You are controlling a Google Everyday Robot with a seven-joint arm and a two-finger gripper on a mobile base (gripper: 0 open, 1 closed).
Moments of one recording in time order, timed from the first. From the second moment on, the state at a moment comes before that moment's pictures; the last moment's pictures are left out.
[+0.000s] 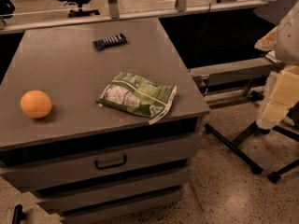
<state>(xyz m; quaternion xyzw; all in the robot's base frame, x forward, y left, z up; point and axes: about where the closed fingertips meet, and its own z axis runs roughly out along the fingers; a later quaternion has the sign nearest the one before) 0.438 -0.217 0.976 -0.60 0.78 -0.03 0.16</state>
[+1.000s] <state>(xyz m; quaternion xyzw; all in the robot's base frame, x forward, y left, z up) 0.539 -0.164 0.970 -0.61 0.76 -0.03 0.21</state>
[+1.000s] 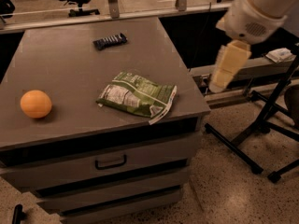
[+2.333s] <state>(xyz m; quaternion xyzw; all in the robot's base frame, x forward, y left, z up) 0.667 -0.073 0.942 -0.62 0.74 0.03 0.28</state>
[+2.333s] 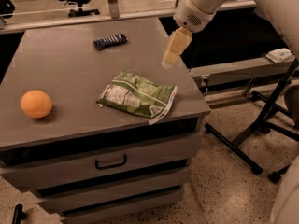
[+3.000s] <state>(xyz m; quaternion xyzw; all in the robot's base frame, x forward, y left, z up) 0.746 0.009 0.959 -0.65 0.65 0.08 0.38</state>
